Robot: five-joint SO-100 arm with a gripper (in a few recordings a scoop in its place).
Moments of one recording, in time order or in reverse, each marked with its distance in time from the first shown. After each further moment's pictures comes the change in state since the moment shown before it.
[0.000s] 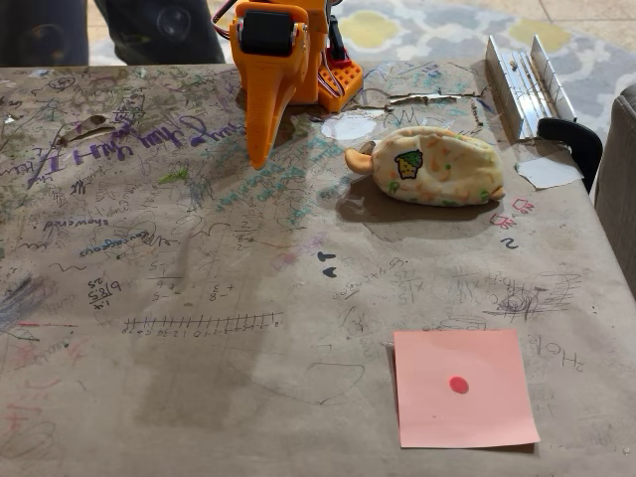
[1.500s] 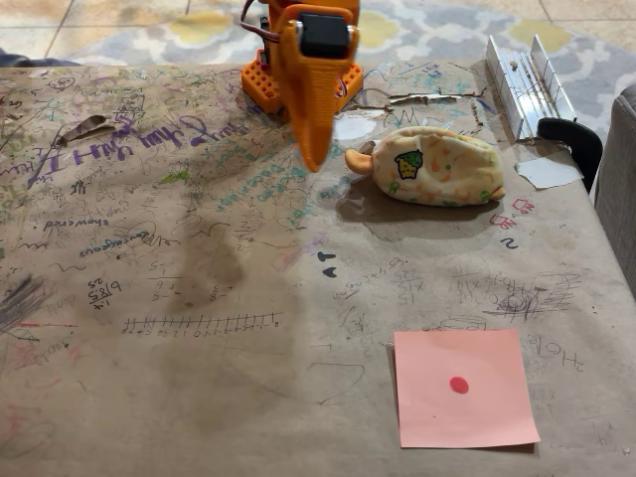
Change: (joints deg) arm -19.0 0.0 0.2 2.5 -18.6
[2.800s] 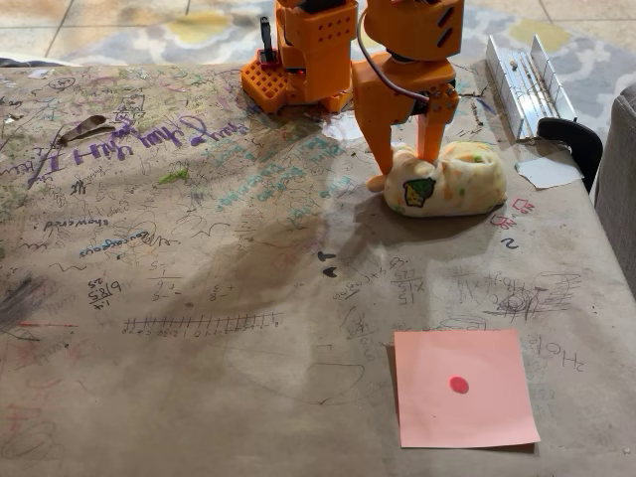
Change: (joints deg) arm -20.7 -82.4 -37.5 3.3 -44.8
